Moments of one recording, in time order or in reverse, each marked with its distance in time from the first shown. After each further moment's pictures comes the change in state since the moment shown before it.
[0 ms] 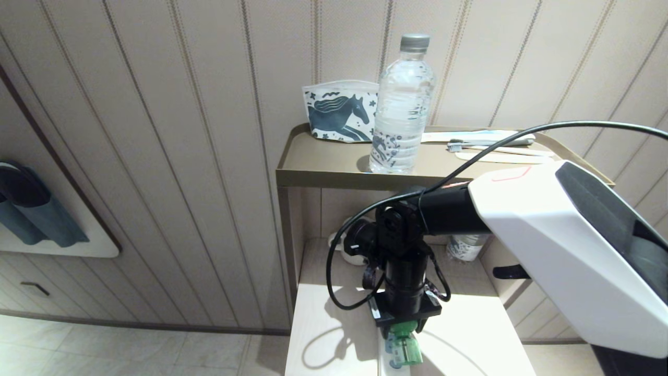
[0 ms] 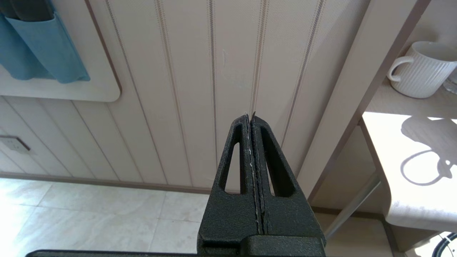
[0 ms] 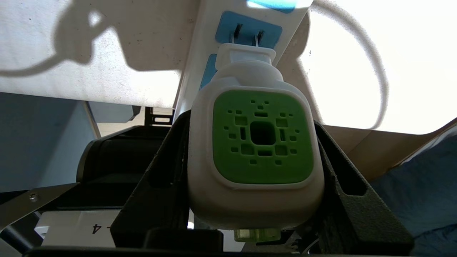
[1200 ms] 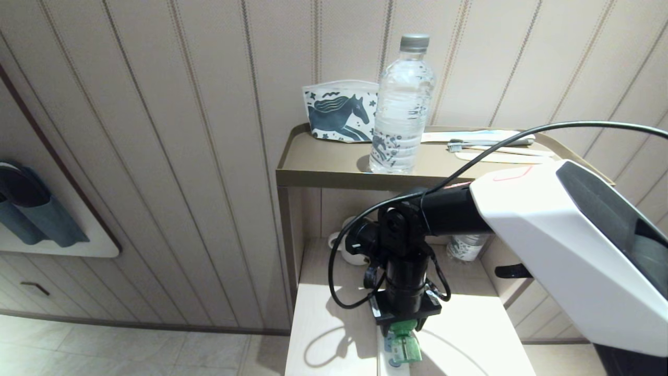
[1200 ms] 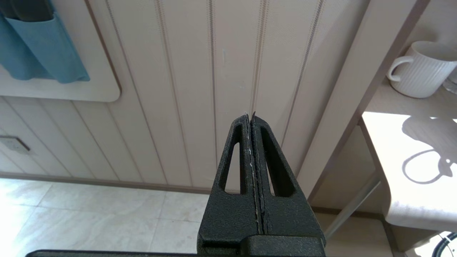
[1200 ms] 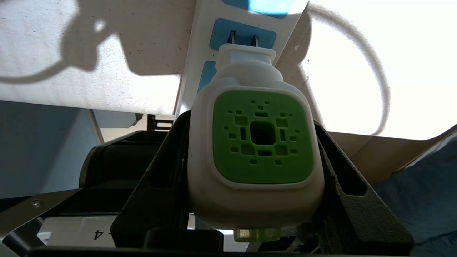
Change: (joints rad) left arm 0.000 0.000 0.000 0.000 0.000 0.000; right arm -0.007 -0.004 0.019 -0.042 0.000 -0.001
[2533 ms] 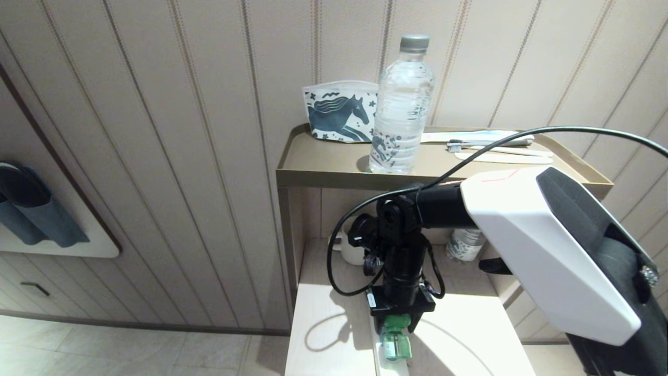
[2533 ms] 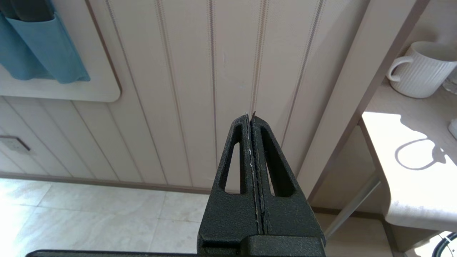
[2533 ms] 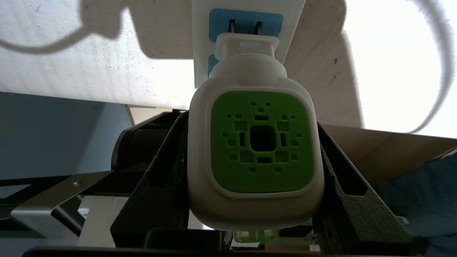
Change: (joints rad) left arm 0.000 0.000 0.000 0.000 0.000 0.000; right arm -0.049 0.085 -0.145 0.102 0.126 0.000
